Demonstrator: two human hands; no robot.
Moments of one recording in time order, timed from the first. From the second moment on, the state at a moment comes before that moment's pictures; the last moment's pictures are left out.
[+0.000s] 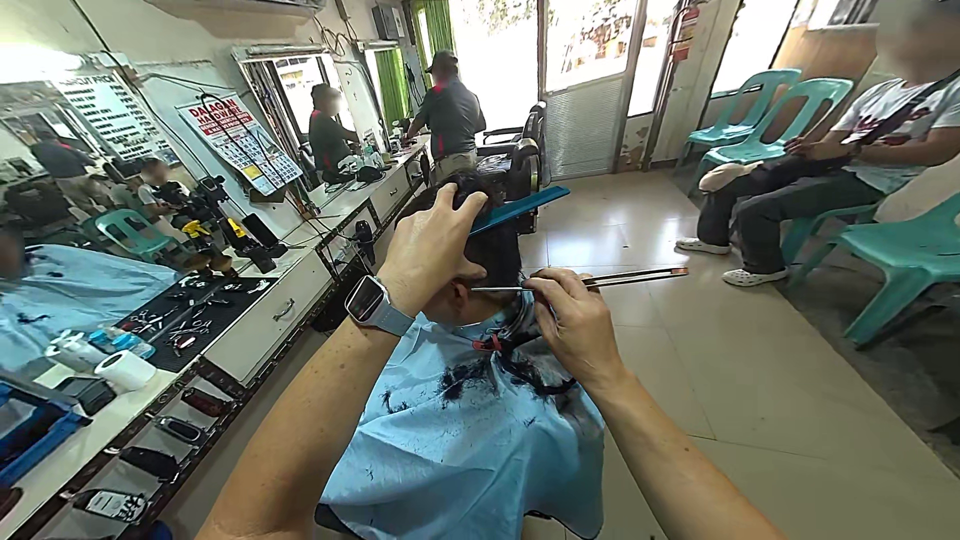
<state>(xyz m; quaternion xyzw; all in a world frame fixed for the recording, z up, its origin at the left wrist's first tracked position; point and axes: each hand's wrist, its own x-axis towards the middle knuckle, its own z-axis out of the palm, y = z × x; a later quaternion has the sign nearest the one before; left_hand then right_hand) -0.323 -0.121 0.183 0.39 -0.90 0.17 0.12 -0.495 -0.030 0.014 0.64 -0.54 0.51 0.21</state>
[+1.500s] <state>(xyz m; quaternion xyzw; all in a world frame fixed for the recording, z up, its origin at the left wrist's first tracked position) -0.327 -0.119 0.178 0.40 -0.89 0.21 0.12 -0.510 -0.061 -0.012 0.66 -0.48 0.57 0.05</state>
